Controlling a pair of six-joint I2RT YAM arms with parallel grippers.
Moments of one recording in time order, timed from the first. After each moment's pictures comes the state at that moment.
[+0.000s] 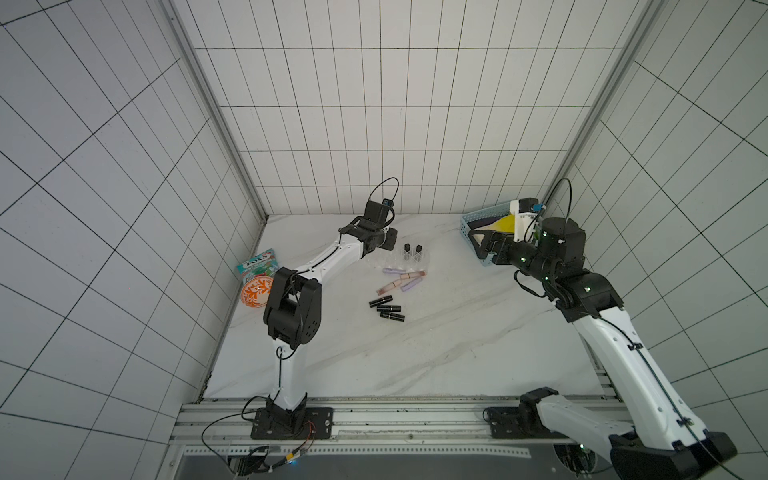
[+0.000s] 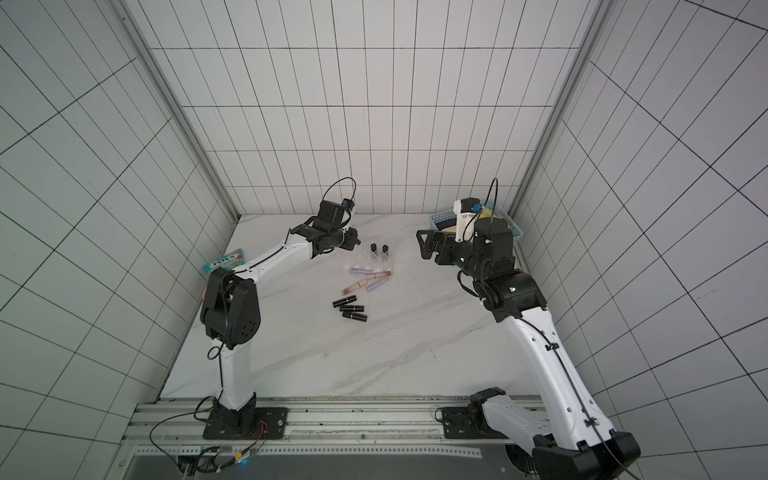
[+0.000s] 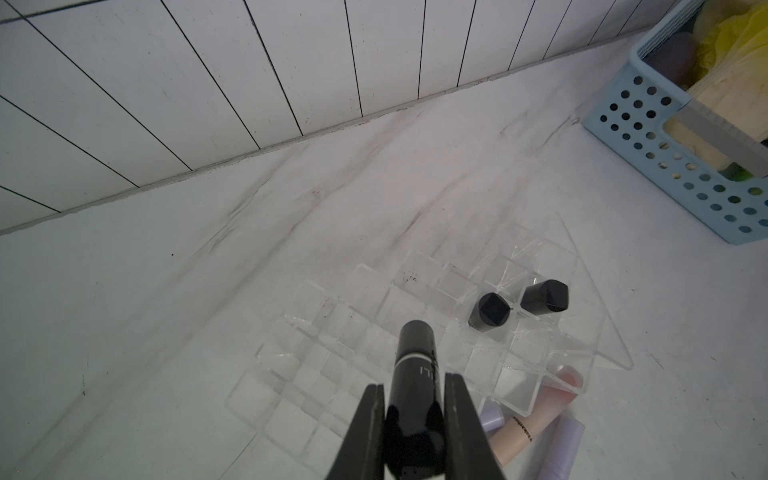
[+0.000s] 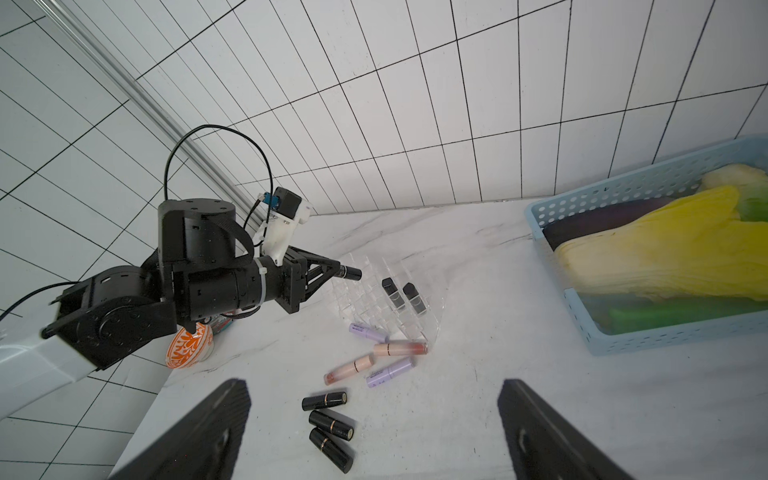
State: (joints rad) left arm -0.46 2.03 1.73 -0.44 -0.03 -0.08; right arm 0.39 1.07 1.27 -0.53 -0.20 0.36
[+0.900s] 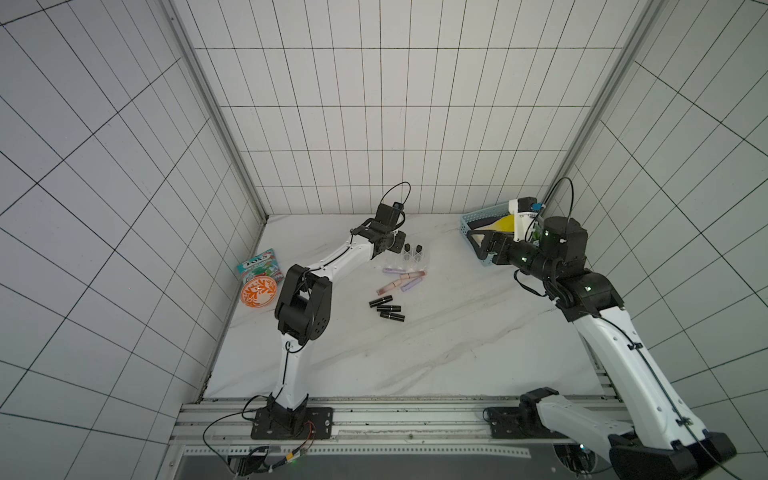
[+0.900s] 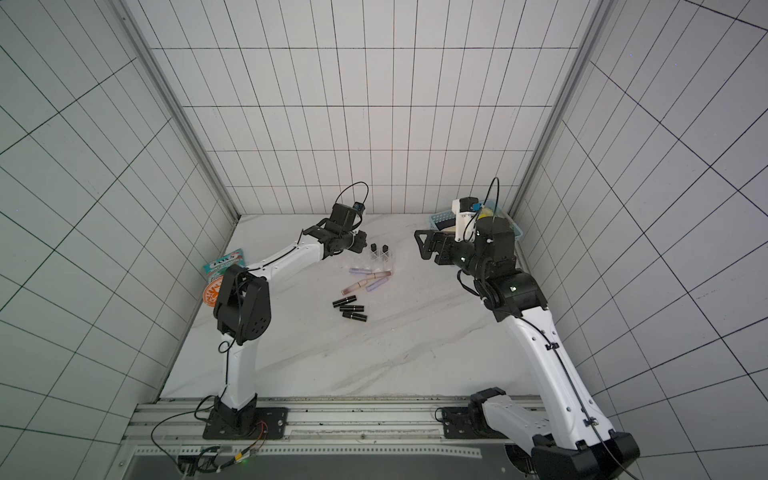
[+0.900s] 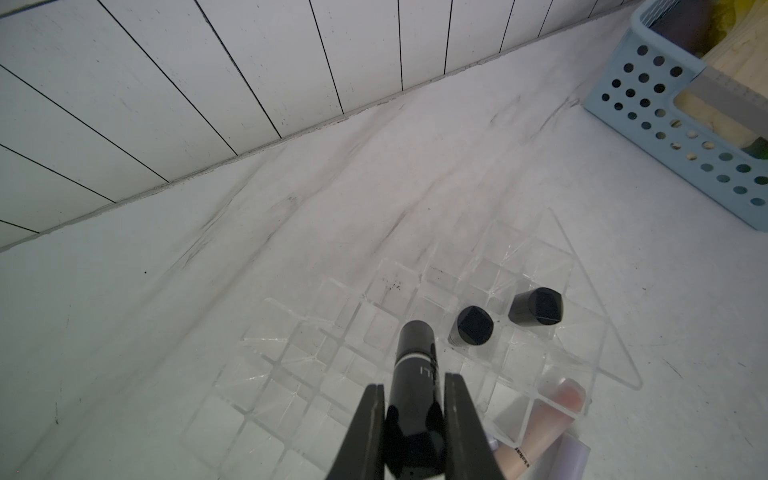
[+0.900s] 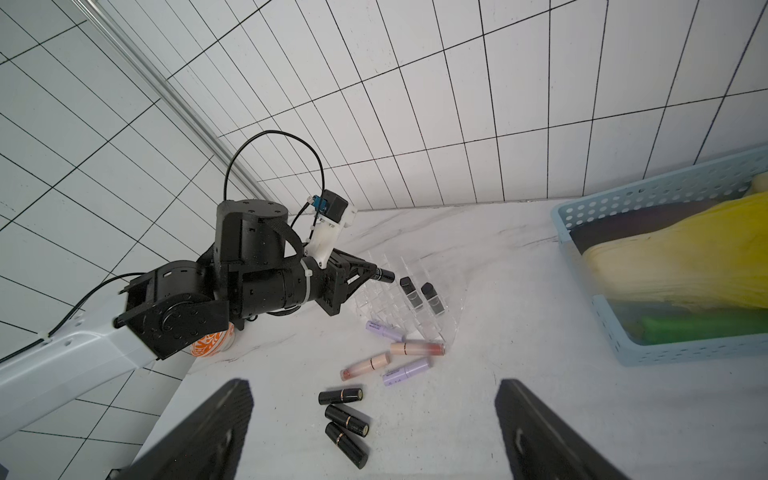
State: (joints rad) left arm -0.51 2.10 1.78 -0.45 -0.08 -0.06; right arm 0.38 1.07 1.27 -0.51 -0.27 0.36
